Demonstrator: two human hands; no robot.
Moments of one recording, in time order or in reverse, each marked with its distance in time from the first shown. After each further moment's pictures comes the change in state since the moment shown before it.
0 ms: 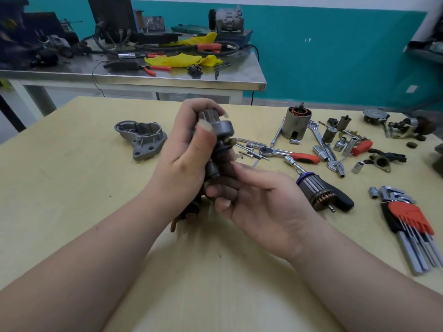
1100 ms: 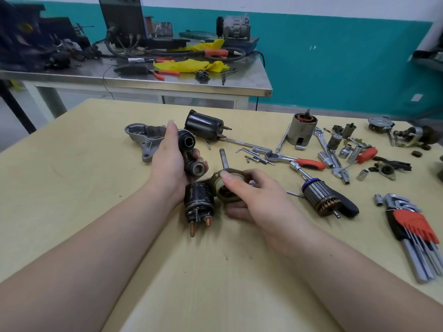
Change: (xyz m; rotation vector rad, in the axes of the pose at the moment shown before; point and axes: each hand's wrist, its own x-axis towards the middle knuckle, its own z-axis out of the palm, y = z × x) left_hand 0.028 -0.059 -0.034 -0.447 0.672 -0.689; right_hand 0.025 0.017 -0.020 -0.607 0.464 -0.059
